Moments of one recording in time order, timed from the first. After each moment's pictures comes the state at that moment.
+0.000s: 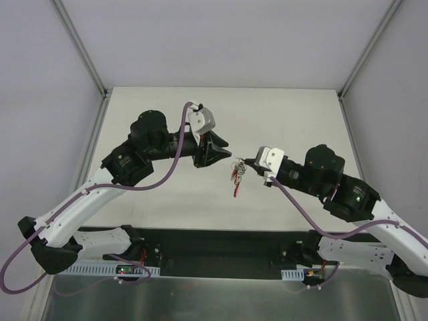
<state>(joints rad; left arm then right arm) -0.82 1.11 1.30 -0.32 0.51 0.02 1.00 0.82 1.16 -0.55 -0.09 -0.51</state>
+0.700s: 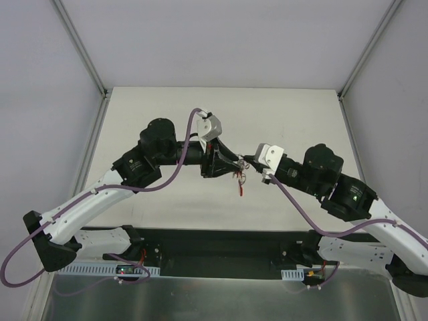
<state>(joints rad) -0.85 1.12 1.21 -0.19 0.60 -0.15 1.00 0.83 1.15 -0.49 -0.07 -0.50</state>
